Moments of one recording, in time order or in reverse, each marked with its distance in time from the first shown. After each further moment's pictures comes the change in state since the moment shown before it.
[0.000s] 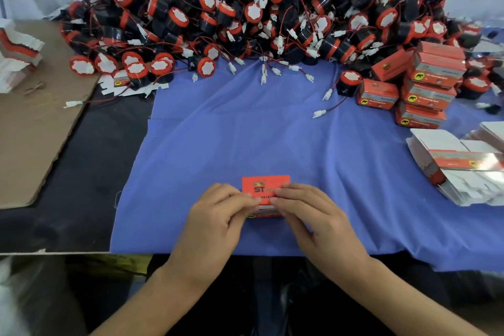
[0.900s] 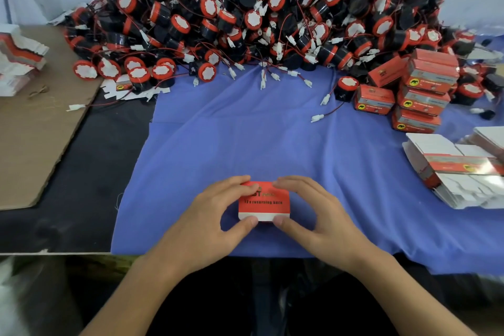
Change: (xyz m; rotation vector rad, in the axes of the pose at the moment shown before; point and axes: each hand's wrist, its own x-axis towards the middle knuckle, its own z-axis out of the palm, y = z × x) left_hand 0.011 -0.015 -0.015 -0.102 -0.375 -0.159; right_hand 0.013 0.004 -0.022 0.210 -0.266 0.280
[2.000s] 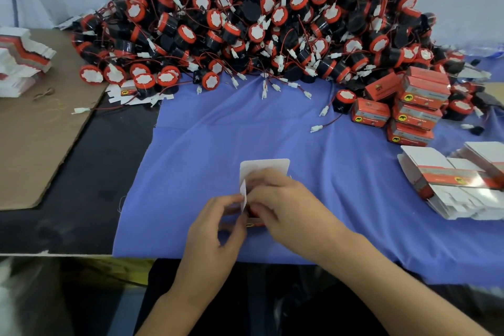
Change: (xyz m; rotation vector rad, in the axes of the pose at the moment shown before) left_hand -0.024 0.001 0.038 -0.364 0.398 -0.080; right_hand 0.047 -0.067 0.007 -0.352 -0.177 -0.162
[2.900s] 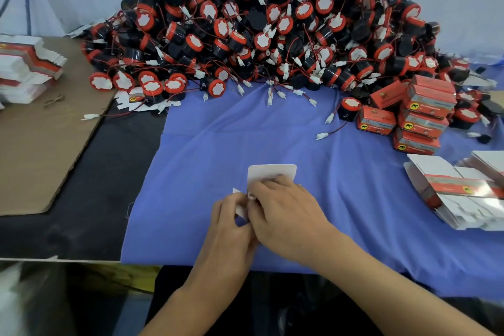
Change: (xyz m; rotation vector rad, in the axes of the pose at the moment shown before) left_hand 0.007 0.014 0.007 0.317 -0.145 0.087; right_hand 0.017 -0.016 0.010 -0.206 -0.035 0.246
